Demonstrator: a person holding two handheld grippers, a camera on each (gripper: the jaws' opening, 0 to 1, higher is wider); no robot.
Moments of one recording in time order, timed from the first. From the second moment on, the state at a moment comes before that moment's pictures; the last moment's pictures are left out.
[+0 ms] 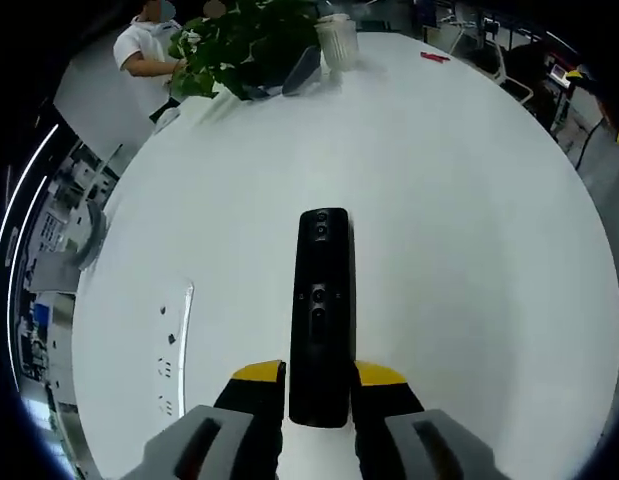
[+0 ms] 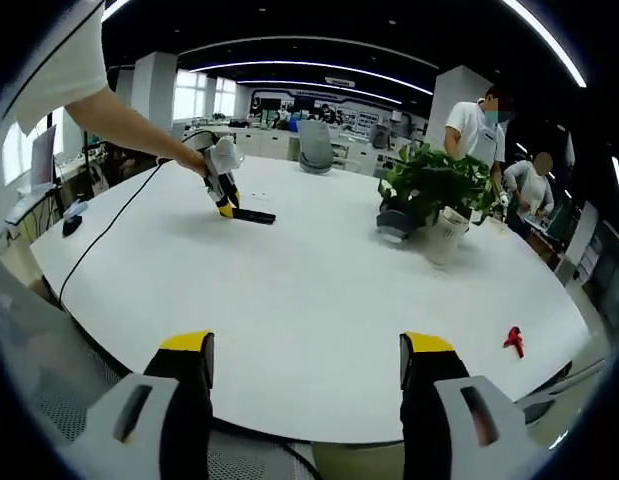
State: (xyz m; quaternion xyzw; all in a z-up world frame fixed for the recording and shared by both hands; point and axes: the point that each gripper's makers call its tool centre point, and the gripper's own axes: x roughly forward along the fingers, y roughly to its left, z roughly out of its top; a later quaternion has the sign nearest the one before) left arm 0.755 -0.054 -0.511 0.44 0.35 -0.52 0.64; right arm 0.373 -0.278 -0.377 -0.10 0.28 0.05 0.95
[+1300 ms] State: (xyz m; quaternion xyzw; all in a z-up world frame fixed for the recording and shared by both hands) left arm 0.622 -0.006 -0.329 0.08 0.20 -0.32 0.92; right arm 0.371 -0.280 -0.378 -0.08 0.27 0.05 0.96
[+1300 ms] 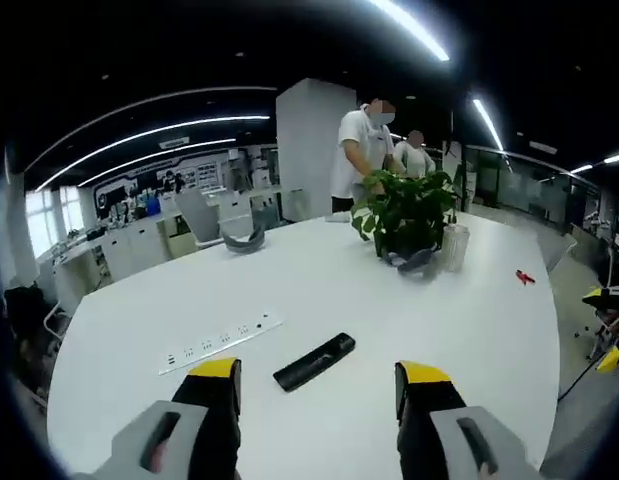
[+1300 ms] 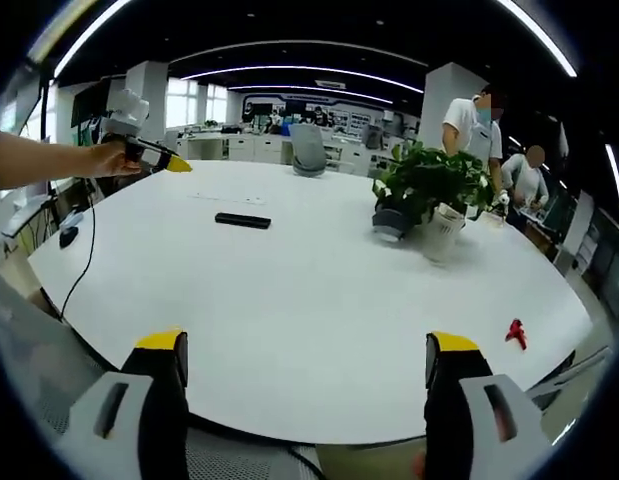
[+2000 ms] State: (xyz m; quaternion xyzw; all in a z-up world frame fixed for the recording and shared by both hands) left arm 0.531 0.029 -0.291 0.00 0.16 -0.28 0.95; right arm 0.371 -0.276 -0.372 -0.08 0.25 0.05 0.96
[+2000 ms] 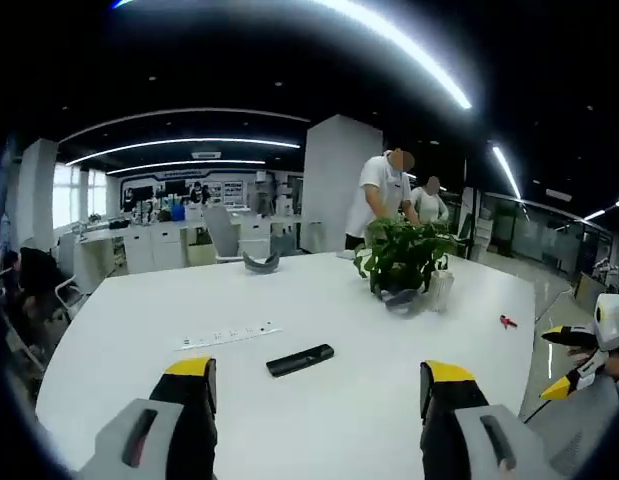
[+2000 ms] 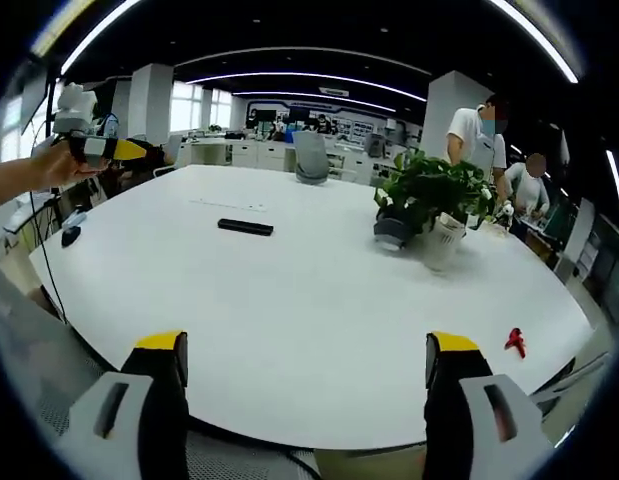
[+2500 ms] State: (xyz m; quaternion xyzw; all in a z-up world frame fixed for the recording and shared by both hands) left arm 0.456 0.081 -0.292 -0.02 0.13 -0.17 0.98; right arm 0.371 -0.274 -0.365 -0.08 0.23 0.06 0.97
